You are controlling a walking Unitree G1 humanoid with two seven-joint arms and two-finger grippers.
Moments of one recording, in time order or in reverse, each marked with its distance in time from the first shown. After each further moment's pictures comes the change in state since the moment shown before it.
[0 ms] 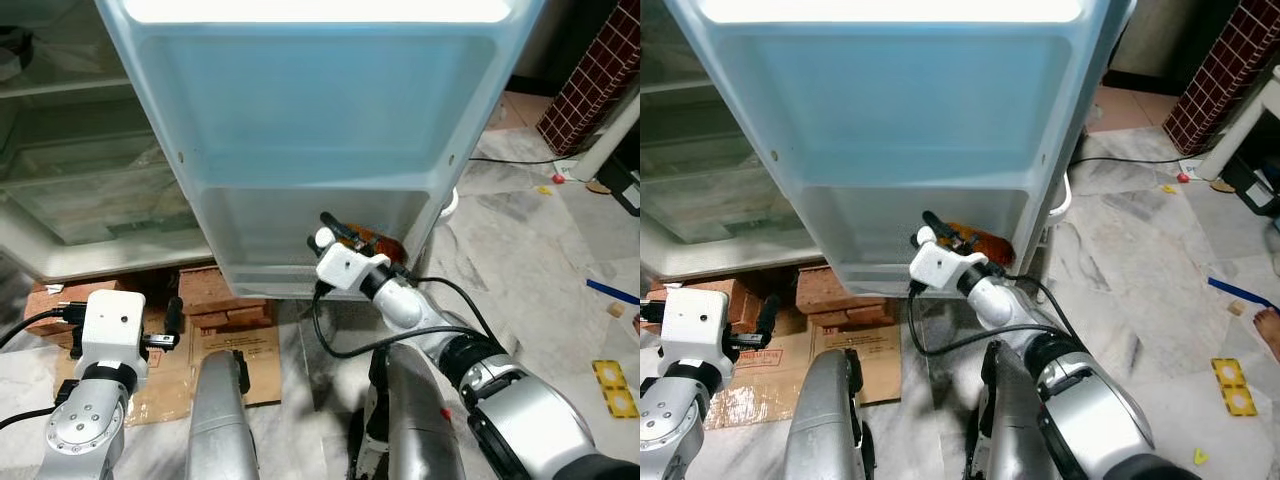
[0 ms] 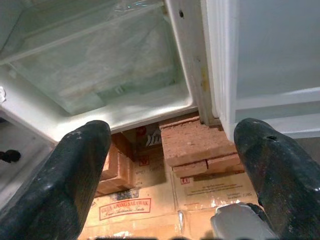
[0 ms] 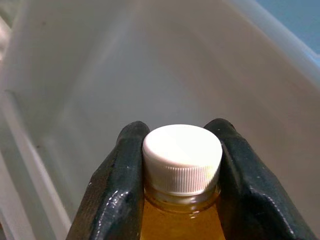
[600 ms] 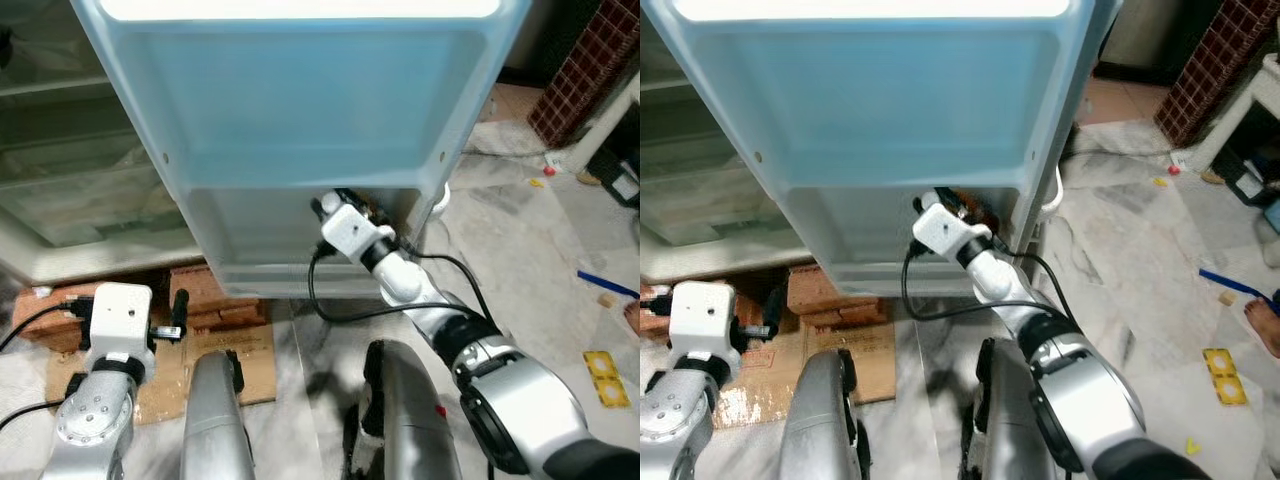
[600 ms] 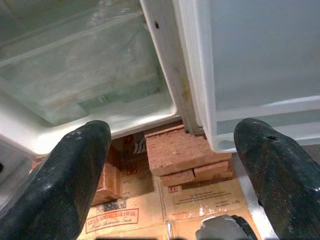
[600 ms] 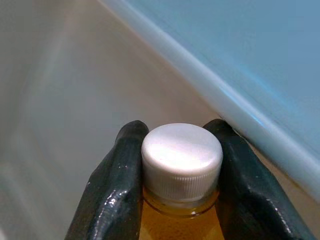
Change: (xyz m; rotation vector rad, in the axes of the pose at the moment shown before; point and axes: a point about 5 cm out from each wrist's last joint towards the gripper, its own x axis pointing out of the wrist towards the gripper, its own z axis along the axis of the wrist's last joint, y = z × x) left arm 0.006 -0.007 0.005 -0.018 -0.028 -0.003; right arm 0.020 -0.015 0.027 0.055 -0.098 -0.103
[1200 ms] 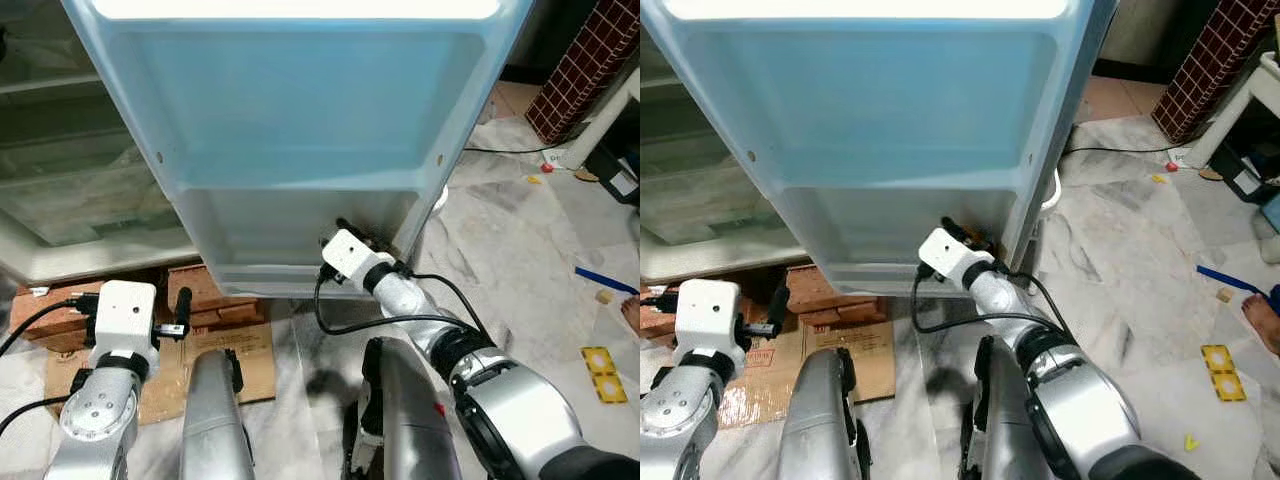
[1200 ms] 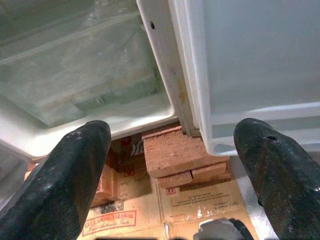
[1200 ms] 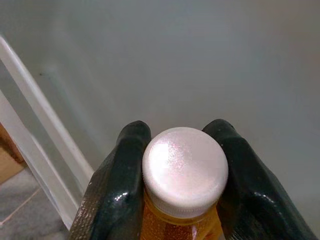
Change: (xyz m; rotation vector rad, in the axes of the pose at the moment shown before) left arm 0.006 -0.003 0.001 -0.002 -0.008 -0.009; right arm -0.025 0.019 -0.046 0.022 0.364 0.127
